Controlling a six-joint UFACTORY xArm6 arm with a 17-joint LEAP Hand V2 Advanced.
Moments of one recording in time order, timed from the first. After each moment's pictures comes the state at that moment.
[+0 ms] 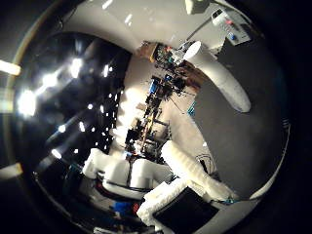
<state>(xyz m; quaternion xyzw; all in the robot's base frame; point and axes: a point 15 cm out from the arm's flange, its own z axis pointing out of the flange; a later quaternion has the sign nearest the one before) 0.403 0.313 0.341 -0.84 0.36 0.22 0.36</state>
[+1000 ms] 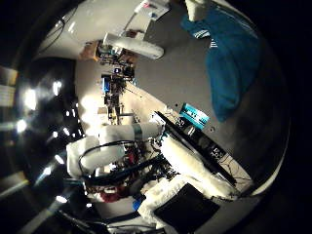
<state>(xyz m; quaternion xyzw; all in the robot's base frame) 0.335 0.116 0.270 -0.84 0.51 0.15 0.10</state>
